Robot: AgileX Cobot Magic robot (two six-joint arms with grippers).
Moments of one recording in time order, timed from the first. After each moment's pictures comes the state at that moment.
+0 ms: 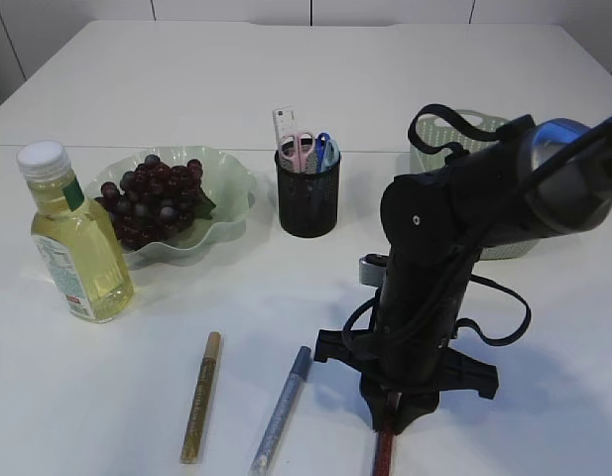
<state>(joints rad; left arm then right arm) -0.15 0.74 -0.84 -0.22 0.91 0.24 0.60 1.97 -1.13 0.19 0.85 0.70</state>
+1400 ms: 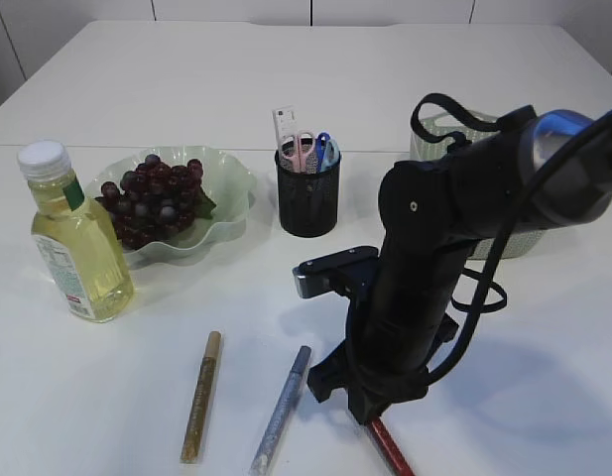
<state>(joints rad) -0.15 0.74 -0.84 -0.22 0.92 0.24 0.60 1.97 -1.15 0.27 0.85 -0.13</state>
